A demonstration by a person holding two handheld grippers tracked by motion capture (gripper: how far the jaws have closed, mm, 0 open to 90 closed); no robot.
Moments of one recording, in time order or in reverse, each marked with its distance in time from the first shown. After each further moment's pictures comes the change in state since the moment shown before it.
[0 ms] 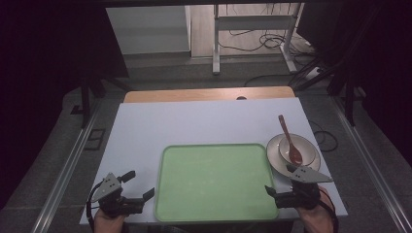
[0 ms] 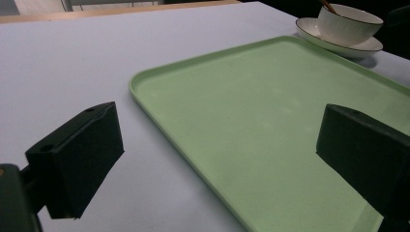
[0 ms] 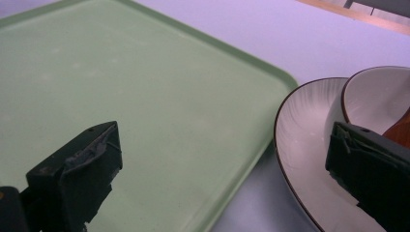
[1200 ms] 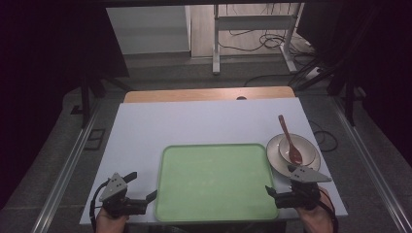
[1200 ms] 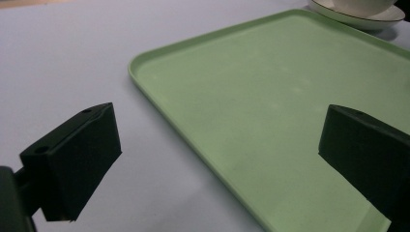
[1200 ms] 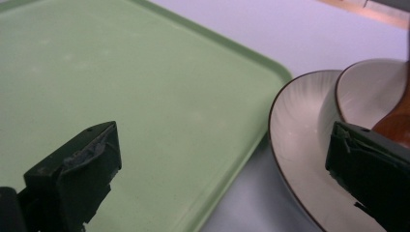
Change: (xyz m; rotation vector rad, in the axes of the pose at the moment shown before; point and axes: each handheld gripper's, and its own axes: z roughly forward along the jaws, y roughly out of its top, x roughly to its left) left arm -0.003 -0.001 0.007 0.083 0.029 0.030; right arm 0.001 0.000 0.000 0.039 -0.019 -0.001
